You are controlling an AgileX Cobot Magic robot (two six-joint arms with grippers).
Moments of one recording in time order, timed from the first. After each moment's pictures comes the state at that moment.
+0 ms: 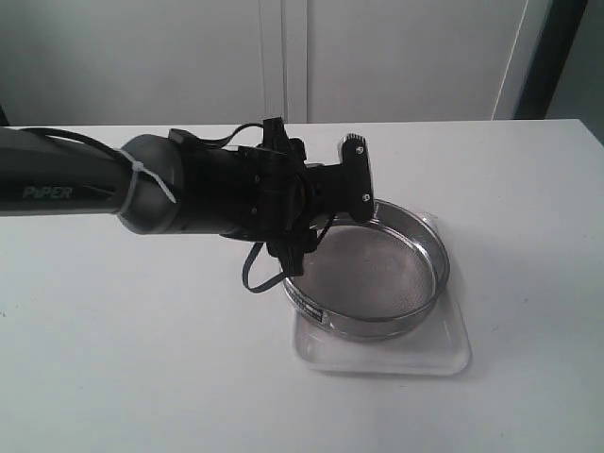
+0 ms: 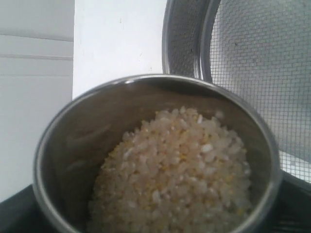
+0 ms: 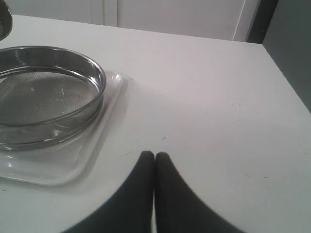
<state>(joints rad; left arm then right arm) -0.90 1.98 -1.38 1.16 0.56 -0.24 0.12 0.01 -0.01 -0.11 0.36 0.06</state>
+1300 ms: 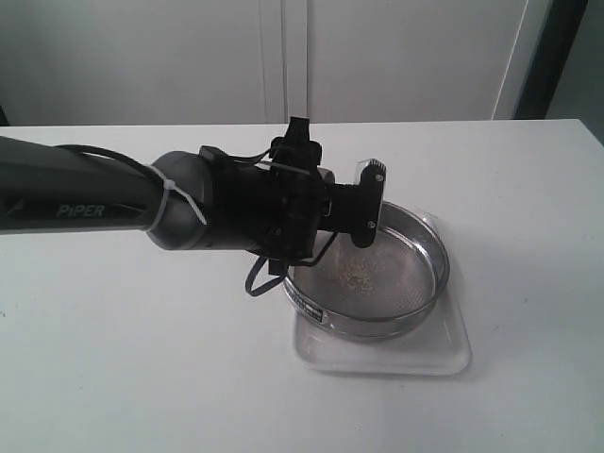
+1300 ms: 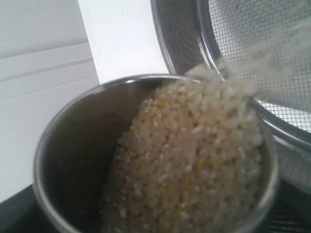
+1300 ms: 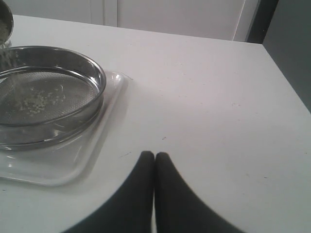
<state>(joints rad) -0.94 2.01 -1.41 1.26 0.69 -0.08 0.12 0.01 -0.01 -0.11 0.36 0.06</state>
